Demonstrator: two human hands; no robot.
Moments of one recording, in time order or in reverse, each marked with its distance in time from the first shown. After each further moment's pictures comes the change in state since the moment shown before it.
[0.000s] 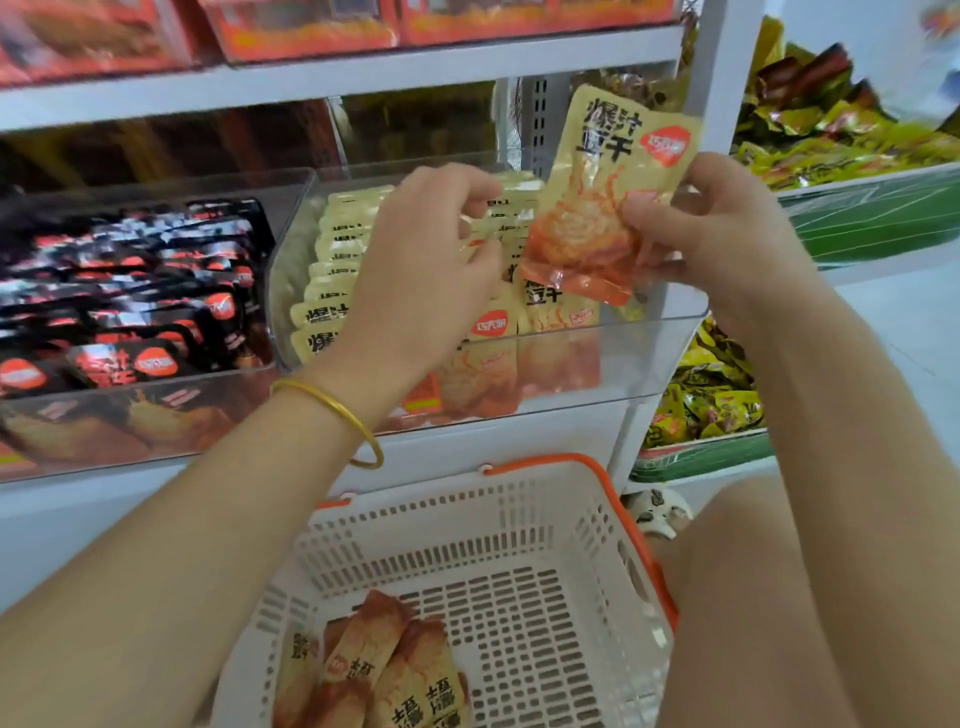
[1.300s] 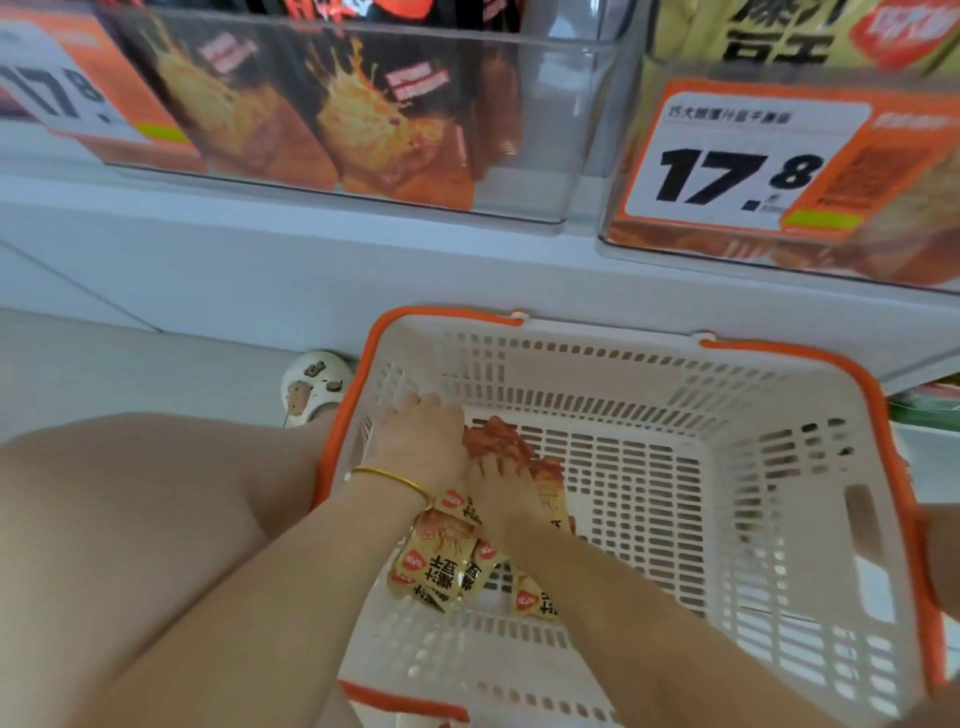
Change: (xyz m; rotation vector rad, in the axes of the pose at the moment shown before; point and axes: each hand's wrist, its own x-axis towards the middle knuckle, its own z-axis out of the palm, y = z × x) left_hand -0.252 -0.226 0.025 0.640 -1.052 -0.694; right_hand -0.244 0.318 0.309 -1.275 -1.314 -0.067
